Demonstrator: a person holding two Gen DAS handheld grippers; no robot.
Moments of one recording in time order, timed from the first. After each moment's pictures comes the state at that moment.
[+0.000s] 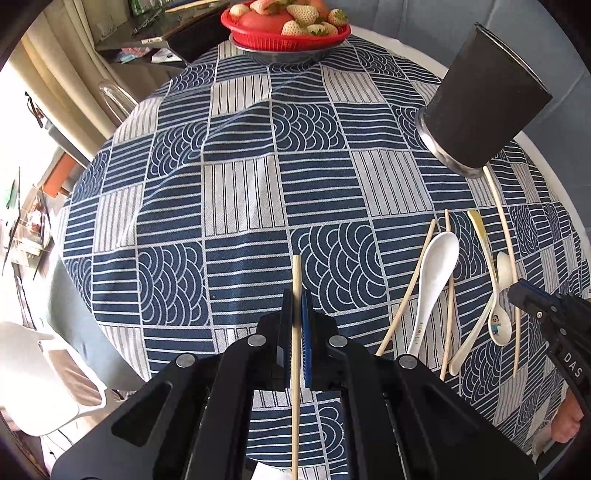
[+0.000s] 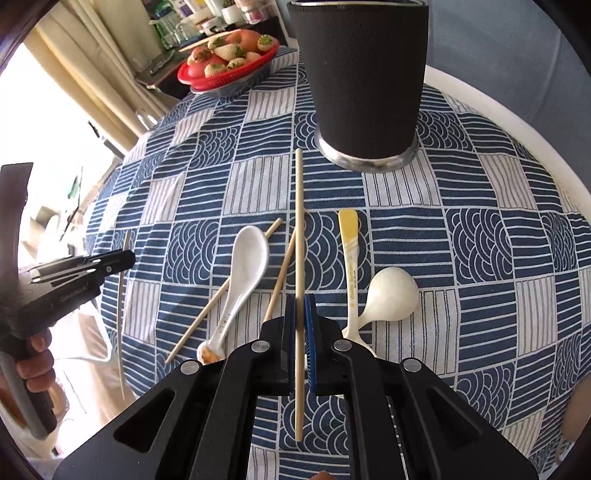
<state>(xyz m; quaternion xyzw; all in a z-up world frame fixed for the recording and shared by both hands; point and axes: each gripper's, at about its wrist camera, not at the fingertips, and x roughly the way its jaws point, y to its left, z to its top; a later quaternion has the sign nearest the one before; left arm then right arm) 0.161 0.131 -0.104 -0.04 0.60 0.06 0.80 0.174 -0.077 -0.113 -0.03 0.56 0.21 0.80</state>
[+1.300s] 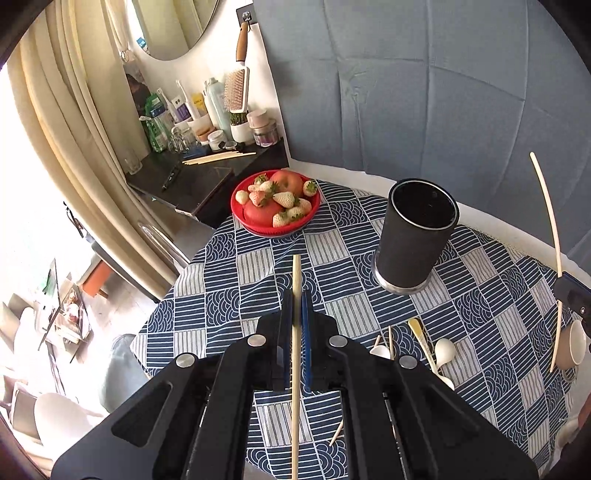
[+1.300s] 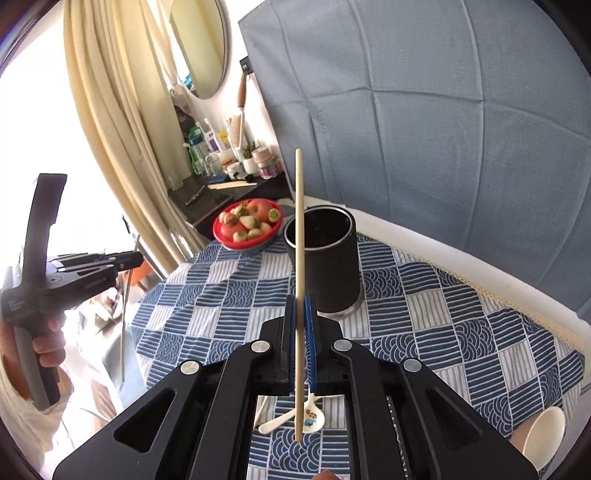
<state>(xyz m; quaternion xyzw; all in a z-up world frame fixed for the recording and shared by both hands) 0.175 0.078 0.071 0.05 0.43 0.08 0.90 0.142 -0.154 0.050 0.02 0.34 0.23 0.91</state>
